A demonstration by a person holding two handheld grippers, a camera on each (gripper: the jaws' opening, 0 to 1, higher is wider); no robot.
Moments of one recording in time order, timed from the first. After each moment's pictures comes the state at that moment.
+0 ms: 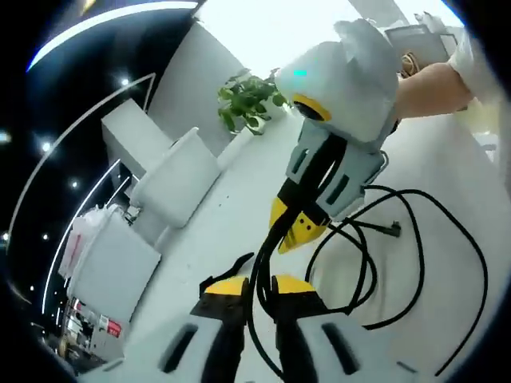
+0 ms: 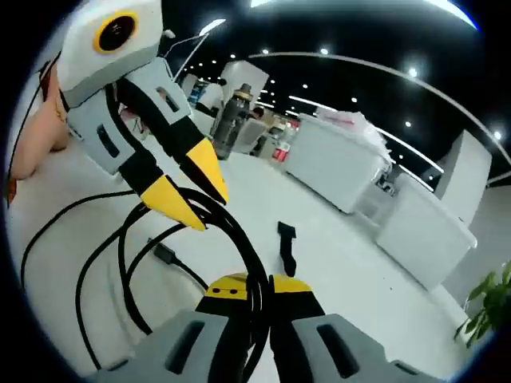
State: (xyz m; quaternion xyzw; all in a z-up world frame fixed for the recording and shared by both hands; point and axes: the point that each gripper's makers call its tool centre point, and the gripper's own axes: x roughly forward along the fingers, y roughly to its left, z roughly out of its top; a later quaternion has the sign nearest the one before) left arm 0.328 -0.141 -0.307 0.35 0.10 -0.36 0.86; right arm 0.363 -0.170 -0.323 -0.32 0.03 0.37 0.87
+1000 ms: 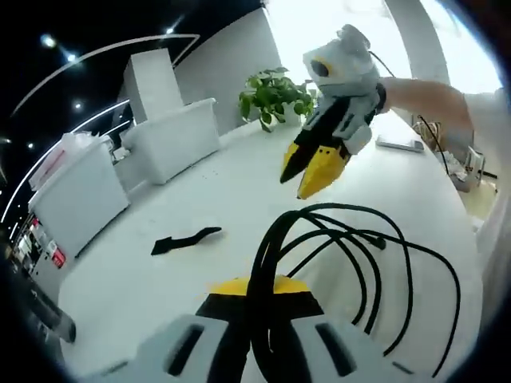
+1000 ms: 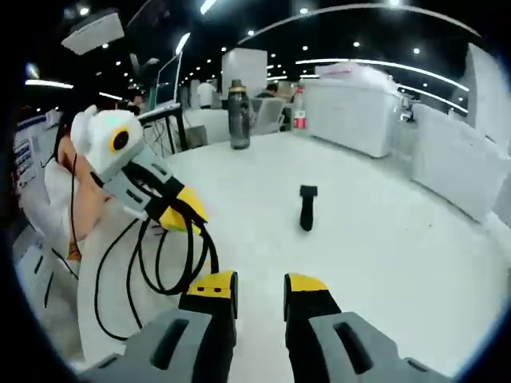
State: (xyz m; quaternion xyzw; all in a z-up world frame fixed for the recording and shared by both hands) left arm 0.311 -0.140 -0.337 0.22 0.19 -0.38 0.88; right arm 0.329 -0.210 -0.346 -0.16 0.27 0.51 0.80
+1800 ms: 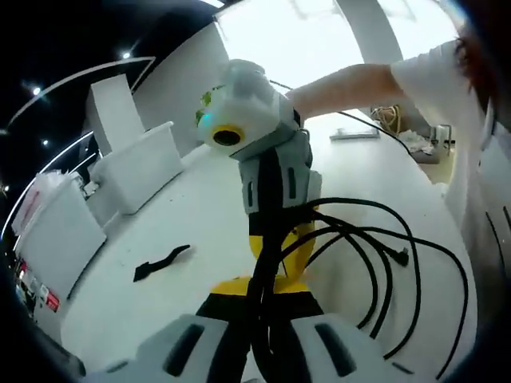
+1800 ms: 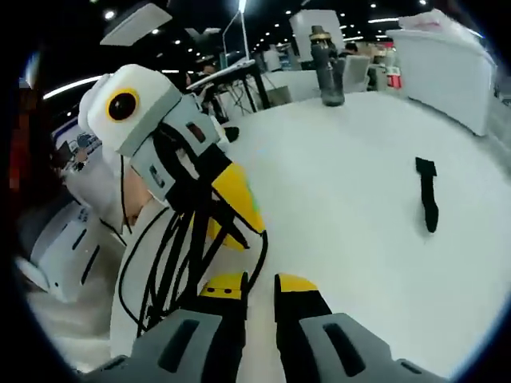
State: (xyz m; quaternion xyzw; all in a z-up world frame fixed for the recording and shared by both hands) left arm 0.266 -0.159 -0.340 0.28 0.15 -0.47 0.82; right arm 0.270 -0.153 -0.383 -0.20 0.33 0.66 0.65
